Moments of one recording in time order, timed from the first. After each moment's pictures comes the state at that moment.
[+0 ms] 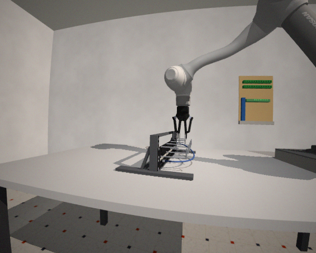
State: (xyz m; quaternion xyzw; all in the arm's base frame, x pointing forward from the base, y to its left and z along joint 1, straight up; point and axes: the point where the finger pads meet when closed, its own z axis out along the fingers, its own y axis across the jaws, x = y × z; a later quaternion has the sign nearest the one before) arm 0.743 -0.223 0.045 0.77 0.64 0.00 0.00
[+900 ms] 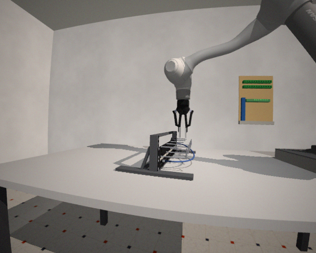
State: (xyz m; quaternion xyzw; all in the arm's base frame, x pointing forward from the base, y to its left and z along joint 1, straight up) arm 0.740 -0.222 0.084 0.77 0.64 0.00 0.00
